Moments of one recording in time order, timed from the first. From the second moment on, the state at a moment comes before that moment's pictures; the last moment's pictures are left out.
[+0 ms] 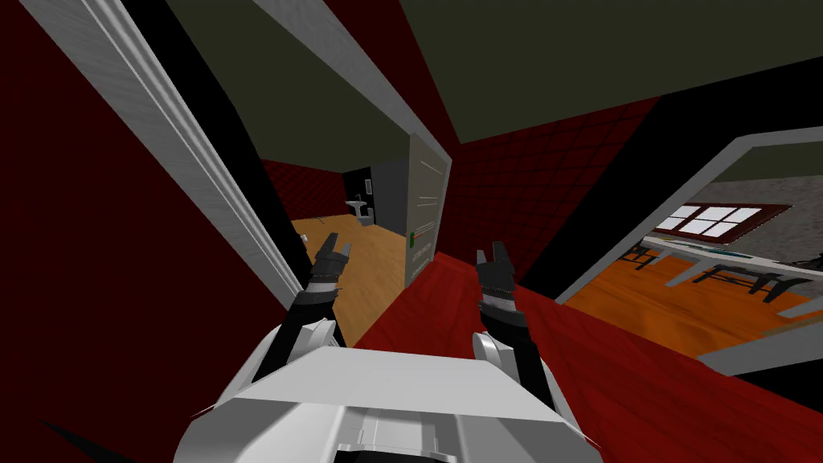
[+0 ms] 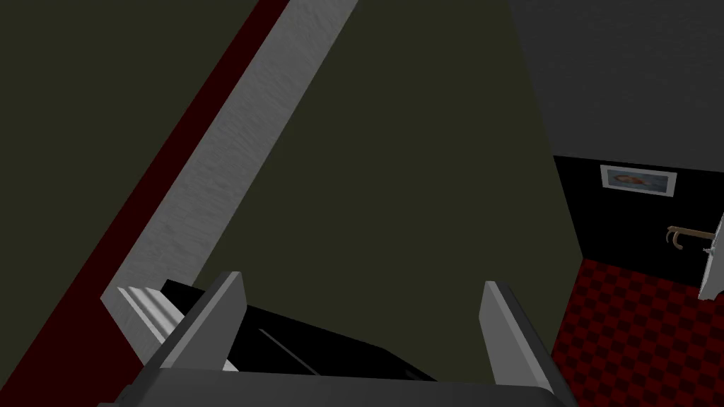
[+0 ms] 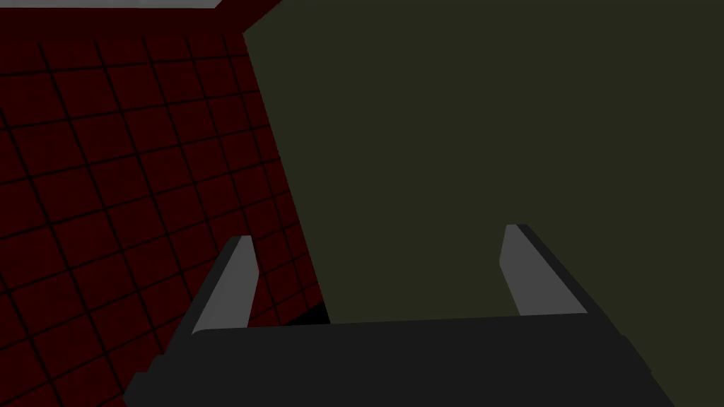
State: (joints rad) arm 0.48 0.04 0.03 -2.40 0.07 -0.38 0.05
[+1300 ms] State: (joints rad) arm 0.31 -0.03 0.05 -2.08 0.01 -0.41 0.04
